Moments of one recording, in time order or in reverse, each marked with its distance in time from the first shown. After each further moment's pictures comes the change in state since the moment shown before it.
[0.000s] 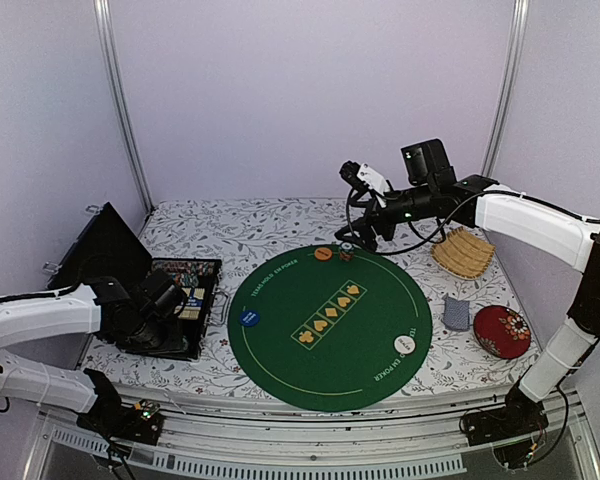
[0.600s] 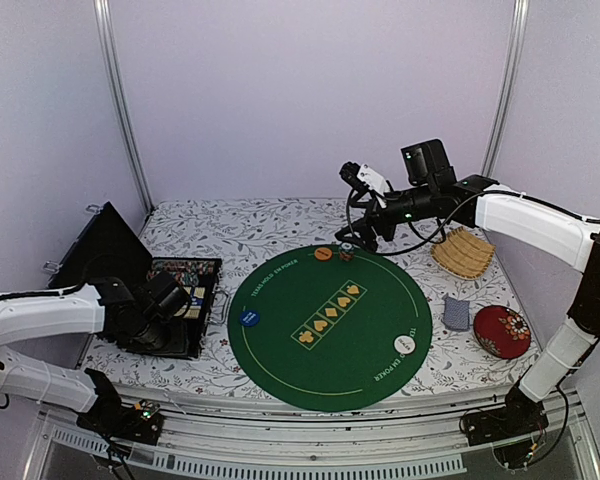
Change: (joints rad) left arm -0.027 0.024 0.002 0.014 -0.002 0.037; right arm 0.000 0.000 0.000 -0.007 -0.003 -0.007
